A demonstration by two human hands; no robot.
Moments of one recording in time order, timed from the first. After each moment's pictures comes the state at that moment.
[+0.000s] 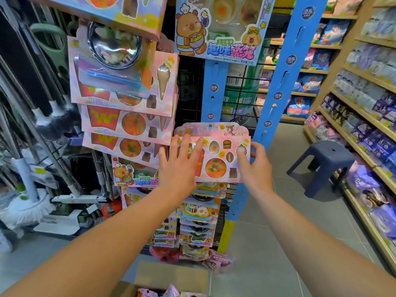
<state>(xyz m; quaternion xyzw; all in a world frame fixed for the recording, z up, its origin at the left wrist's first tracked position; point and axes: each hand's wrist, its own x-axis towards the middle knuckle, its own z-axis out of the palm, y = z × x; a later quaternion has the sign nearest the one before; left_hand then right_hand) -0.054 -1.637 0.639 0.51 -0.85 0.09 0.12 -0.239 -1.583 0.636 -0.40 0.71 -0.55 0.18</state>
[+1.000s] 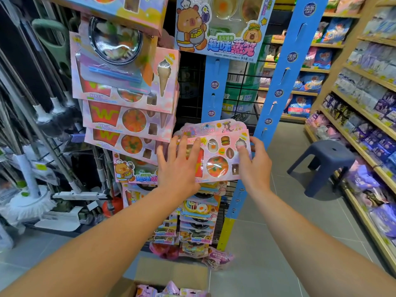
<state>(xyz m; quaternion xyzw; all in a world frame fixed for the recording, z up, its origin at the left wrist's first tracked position) -0.050 -1.625 0.639 0.52 -0.84 0.10 0.13 -0.231 -1.585 0.635 -0.41 0.68 -0.59 0.13</state>
